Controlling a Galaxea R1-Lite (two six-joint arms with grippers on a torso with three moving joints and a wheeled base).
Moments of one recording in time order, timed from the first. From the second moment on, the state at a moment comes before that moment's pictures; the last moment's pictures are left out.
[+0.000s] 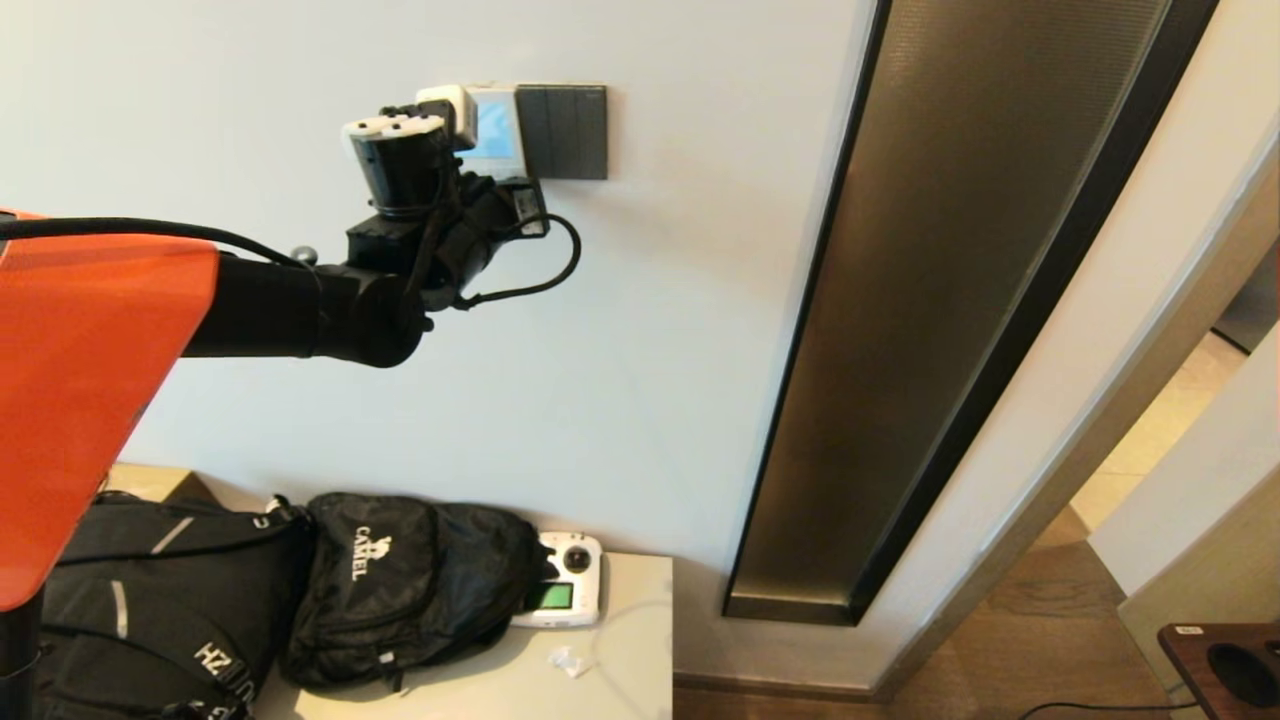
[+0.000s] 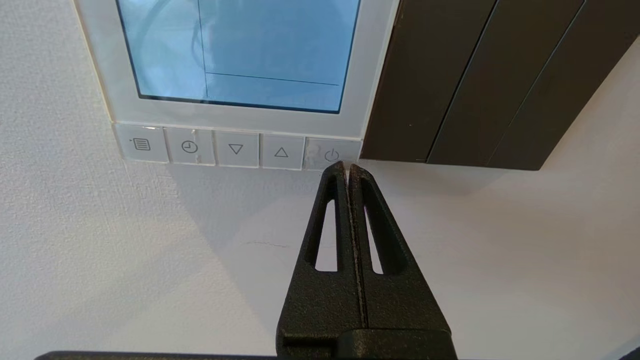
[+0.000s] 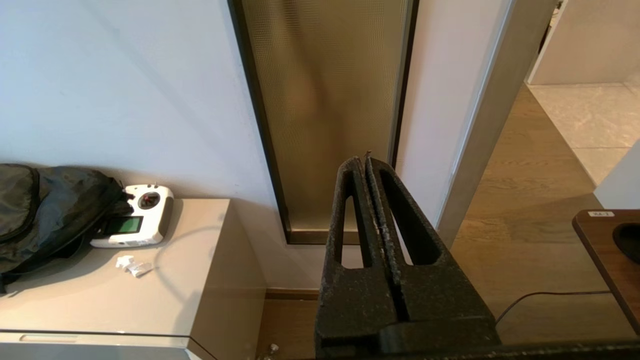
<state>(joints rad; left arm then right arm) -0.42 2.14 -1.68 -0.65 0.18 -0.10 0.00 0.00 0.00 -0.01 0.02 -0.02</state>
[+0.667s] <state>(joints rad) -0.40 2.07 -1.64 -0.69 0.18 -0.12 0.00 0.00 0.00 -0.01 0.02 -0.02</state>
